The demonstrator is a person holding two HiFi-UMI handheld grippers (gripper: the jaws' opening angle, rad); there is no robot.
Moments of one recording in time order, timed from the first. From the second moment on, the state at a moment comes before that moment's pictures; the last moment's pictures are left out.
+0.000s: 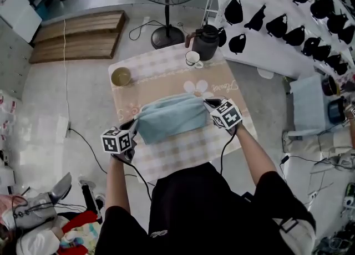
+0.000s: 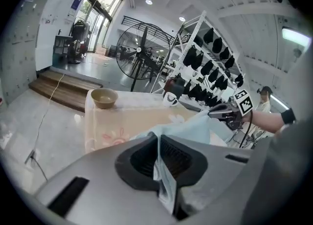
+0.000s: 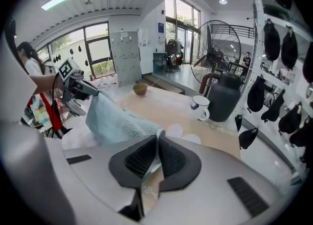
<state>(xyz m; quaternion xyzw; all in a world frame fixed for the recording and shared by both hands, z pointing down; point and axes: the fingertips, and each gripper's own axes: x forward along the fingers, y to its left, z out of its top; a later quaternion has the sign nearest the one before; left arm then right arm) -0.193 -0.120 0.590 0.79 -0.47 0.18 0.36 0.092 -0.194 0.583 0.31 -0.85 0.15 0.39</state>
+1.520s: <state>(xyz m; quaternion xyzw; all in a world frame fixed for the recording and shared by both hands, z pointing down) -0.190 0.029 0.628 0.73 -0.53 0.09 0.42 0.004 -0.072 0.602 0.25 -0.89 0.14 0.37</state>
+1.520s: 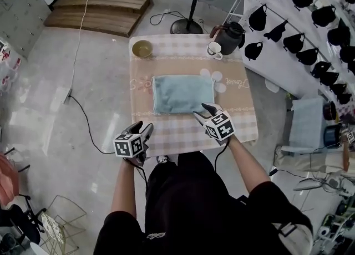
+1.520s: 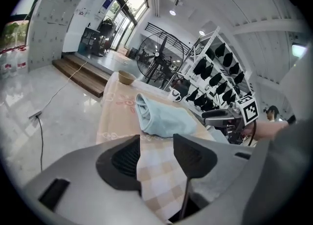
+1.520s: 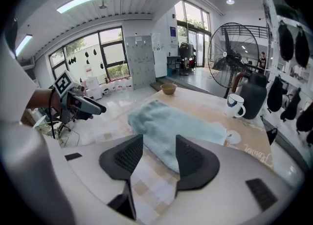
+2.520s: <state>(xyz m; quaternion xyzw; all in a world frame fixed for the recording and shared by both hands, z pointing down) -0.185 -0.049 0.675 0.49 -0.71 -0.01 0.51 -0.181 -0.201 0.664 -0.20 -0.86 -0.02 0.46</state>
